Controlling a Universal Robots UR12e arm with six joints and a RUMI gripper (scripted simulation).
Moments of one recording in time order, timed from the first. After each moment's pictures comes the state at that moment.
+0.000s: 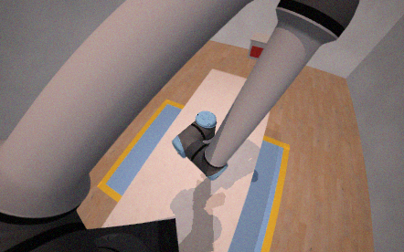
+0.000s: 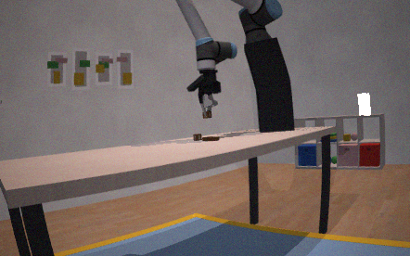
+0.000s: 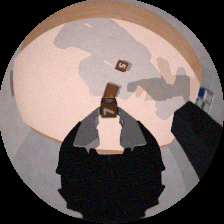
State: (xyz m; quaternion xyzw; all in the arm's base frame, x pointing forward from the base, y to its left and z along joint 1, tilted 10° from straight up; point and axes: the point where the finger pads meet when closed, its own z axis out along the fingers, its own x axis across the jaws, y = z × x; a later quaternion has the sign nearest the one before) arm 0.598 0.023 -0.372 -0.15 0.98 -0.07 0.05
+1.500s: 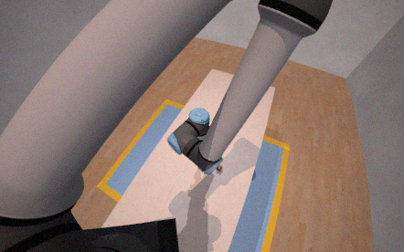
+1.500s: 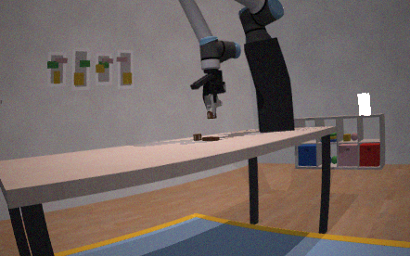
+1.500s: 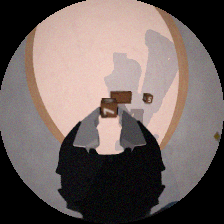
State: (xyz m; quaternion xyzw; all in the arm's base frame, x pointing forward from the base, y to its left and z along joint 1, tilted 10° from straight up) arm 0.612 0.073 -0.380 -0.67 0.73 -0.09 0.00
